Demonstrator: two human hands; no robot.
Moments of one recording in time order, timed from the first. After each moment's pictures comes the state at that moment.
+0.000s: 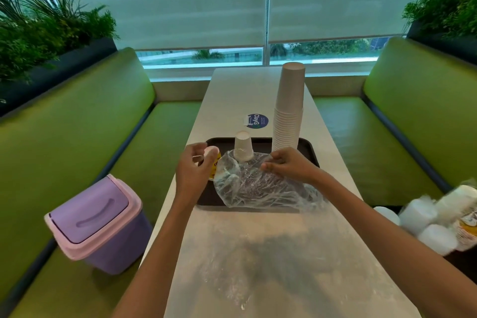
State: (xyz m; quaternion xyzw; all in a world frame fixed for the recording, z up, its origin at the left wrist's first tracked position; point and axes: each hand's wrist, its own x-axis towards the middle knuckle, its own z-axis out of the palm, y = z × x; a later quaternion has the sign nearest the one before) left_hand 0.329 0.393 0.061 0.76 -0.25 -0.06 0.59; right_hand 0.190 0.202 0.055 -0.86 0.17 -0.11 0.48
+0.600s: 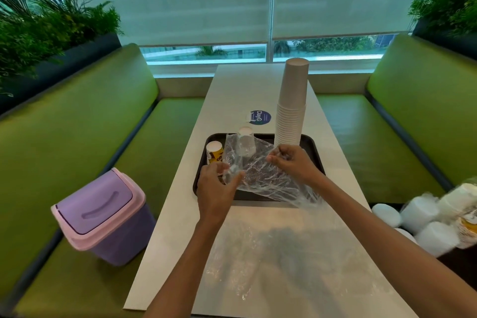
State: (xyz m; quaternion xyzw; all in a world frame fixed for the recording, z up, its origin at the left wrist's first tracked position) left_hand 0.277 0.396 0.033 0.81 -0.27 -0.02 0.53; right_hand 0.188 0.207 0.034 -0.81 0.19 -0.23 0.50
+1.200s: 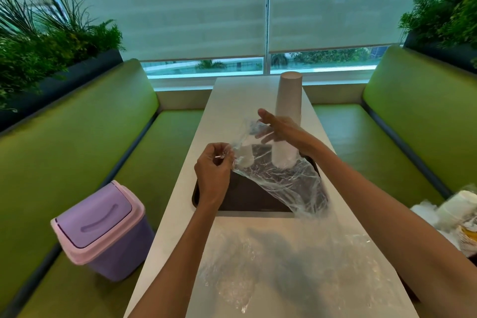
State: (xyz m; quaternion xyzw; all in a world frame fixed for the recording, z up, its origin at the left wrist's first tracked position) left_hand 0.293 0.367 0.072 0.68 -0.28 -0.01 0.68; right_hand 0.217 0.195 0.129 -0.80 0.20 -0.16 0.54
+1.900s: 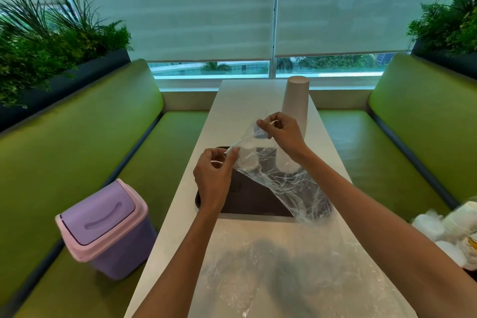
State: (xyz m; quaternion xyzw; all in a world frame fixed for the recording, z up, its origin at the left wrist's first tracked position) left_hand 0.290 0.375 0.078 0.71 -0.21 0.02 0.67; right_hand 0.243 0.200 0.107 -0.75 0.19 -0.36 0.51
